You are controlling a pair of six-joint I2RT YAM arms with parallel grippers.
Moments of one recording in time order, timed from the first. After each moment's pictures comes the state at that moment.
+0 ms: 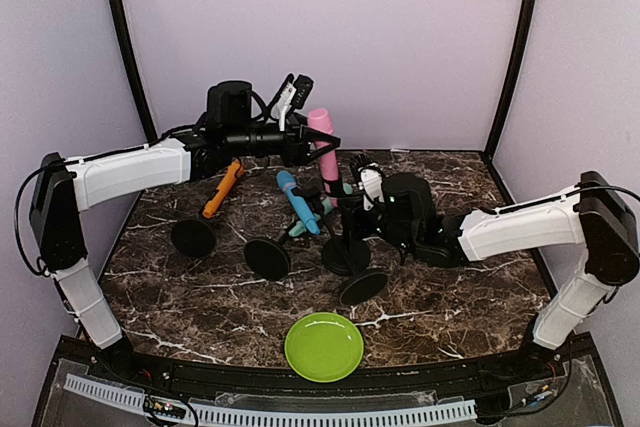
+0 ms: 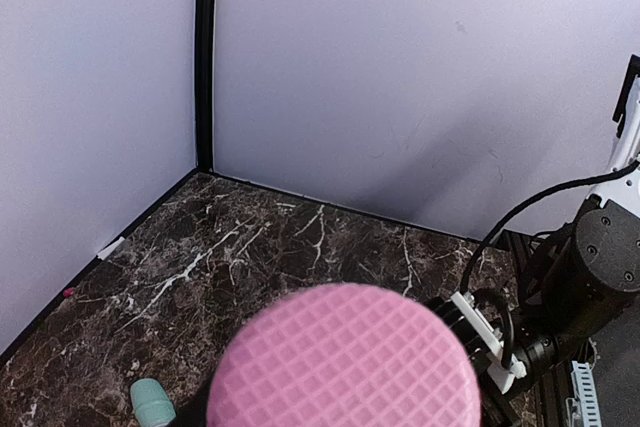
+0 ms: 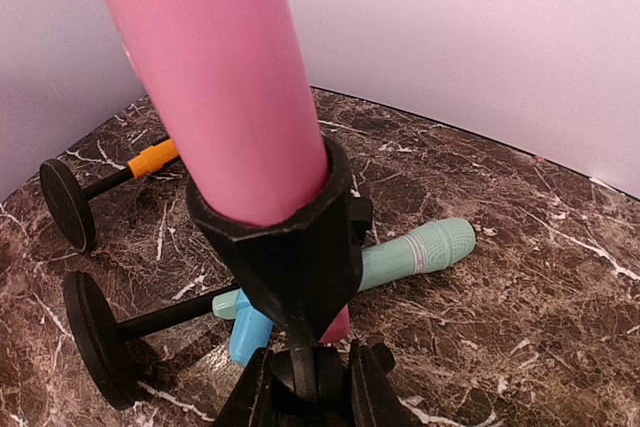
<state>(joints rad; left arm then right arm) -0.67 1.74 1.44 0.14 0.62 -0.03 0.95 1.61 0.89 0.39 0.31 0.16</state>
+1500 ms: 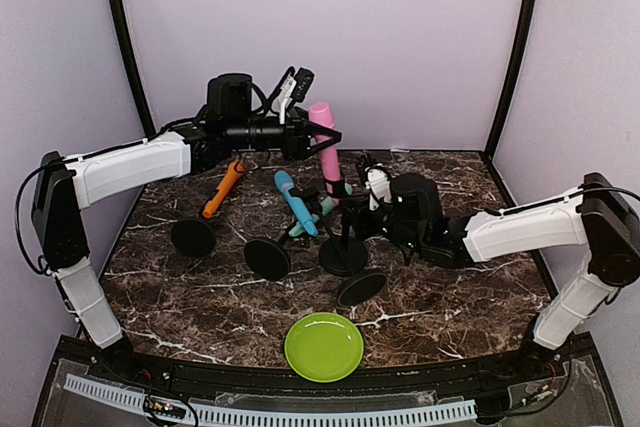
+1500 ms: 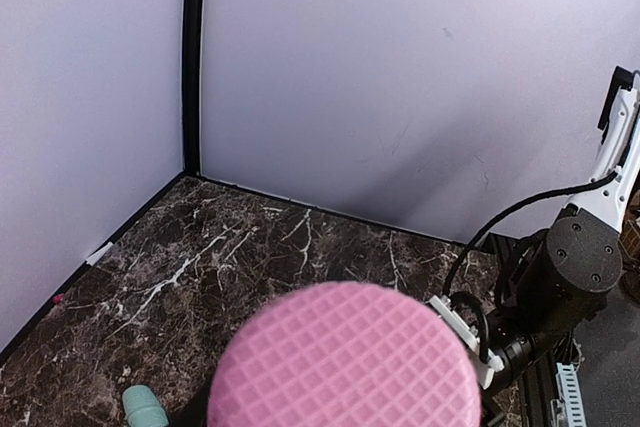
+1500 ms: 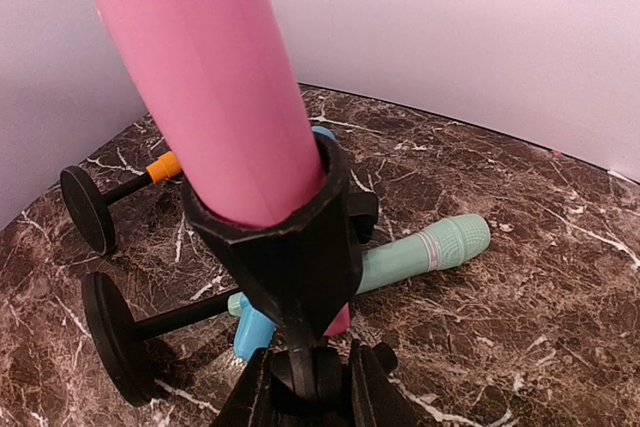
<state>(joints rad) -0.66 1.75 1.50 0.10 0.67 -0.04 0.92 1.59 0.84 0.43 0.23 0.20</state>
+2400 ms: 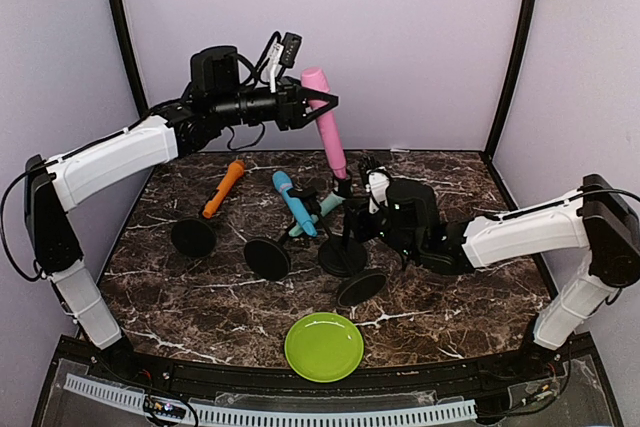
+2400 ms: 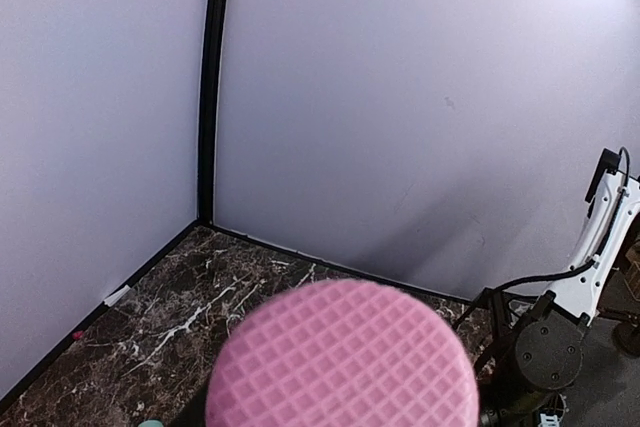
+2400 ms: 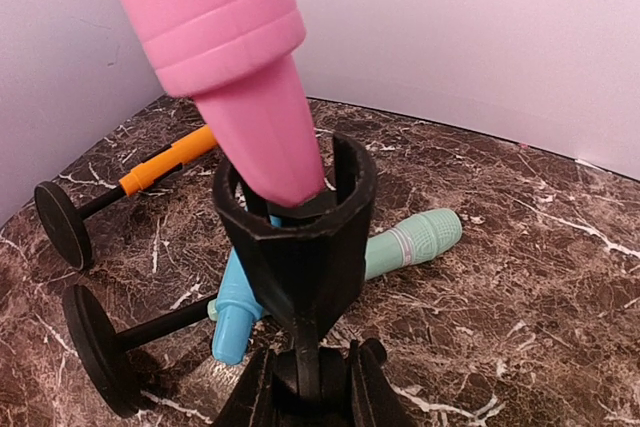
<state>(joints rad) -0.67 1.72 1.65 0.03 0.61 -0.12 0.97 1.58 0.83 0.44 0.38 0.22</state>
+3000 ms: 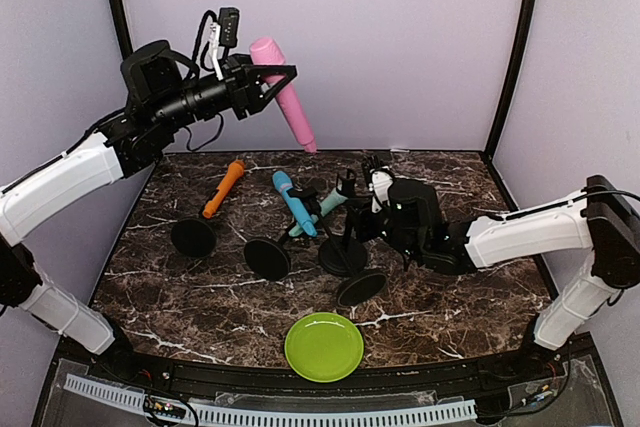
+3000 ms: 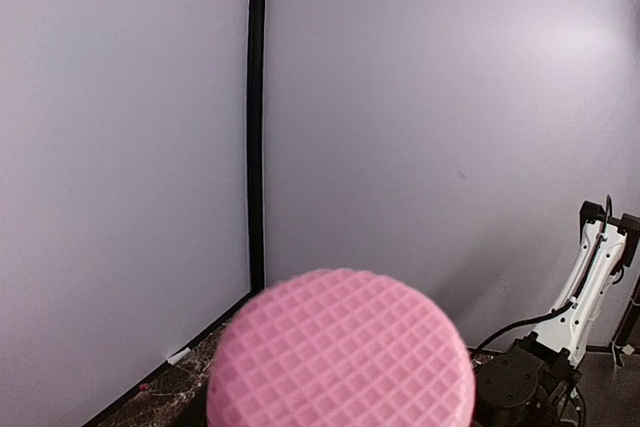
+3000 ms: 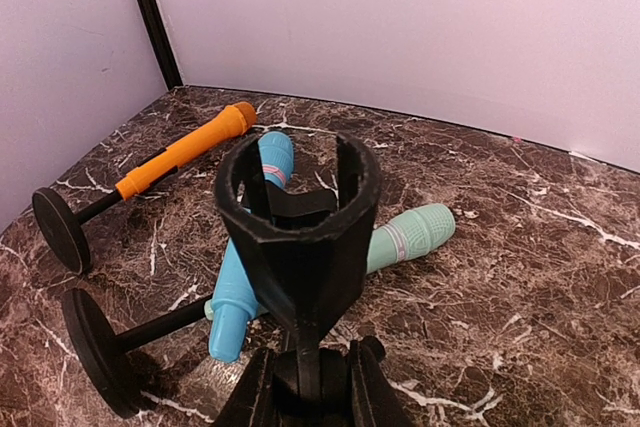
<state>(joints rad) -0.67 1.41 1.40 0.19 0.45 -0.12 0.97 1.57 0.83 0.43 0.39 0.24</state>
